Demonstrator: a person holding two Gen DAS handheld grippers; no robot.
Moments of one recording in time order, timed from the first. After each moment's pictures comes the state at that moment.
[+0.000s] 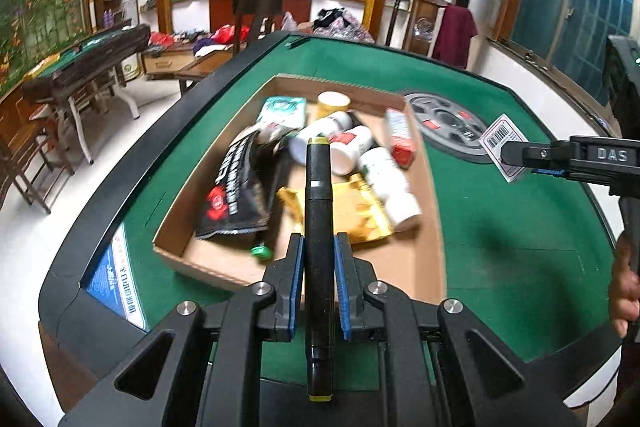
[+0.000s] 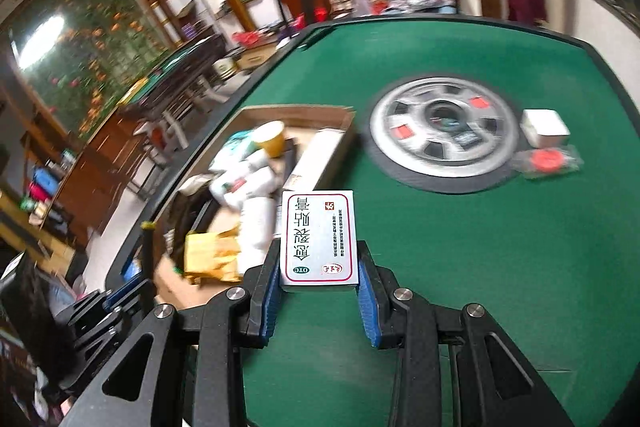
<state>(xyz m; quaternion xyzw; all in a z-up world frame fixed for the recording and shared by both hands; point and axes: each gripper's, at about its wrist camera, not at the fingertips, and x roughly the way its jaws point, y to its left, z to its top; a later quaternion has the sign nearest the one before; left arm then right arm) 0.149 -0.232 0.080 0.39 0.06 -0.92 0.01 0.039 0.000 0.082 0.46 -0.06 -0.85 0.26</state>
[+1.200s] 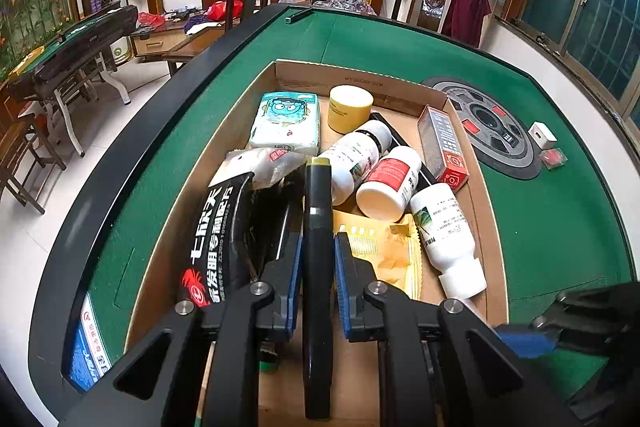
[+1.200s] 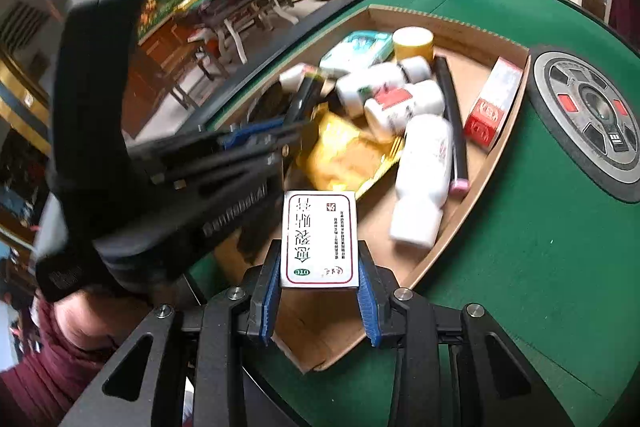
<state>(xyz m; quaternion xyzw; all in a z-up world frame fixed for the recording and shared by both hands) 0.053 -0.252 0.057 0.43 0.06 -0.90 0.00 0.061 -0.119 0.024 0.52 0.05 -0.77 0.36</state>
